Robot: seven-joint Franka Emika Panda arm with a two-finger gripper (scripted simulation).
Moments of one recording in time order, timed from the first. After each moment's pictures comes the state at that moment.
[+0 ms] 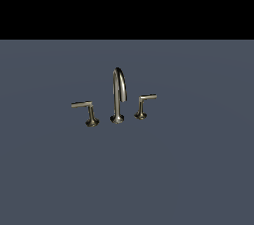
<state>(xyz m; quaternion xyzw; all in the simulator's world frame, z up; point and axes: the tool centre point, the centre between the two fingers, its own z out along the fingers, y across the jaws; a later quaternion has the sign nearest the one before) -0.240 0.012 0.460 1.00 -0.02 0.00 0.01</state>
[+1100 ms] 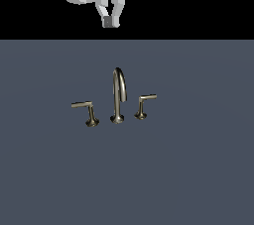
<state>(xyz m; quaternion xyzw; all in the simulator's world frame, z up) -0.118 0.031 0.322 0.97 -0.25 0.00 0.00</state>
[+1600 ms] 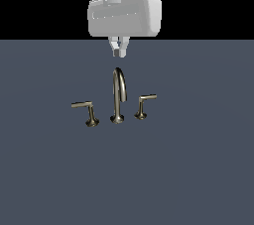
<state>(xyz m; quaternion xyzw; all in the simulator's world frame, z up) -0.061 0.020 0.259 0.93 -0.36 0.00 0.00</state>
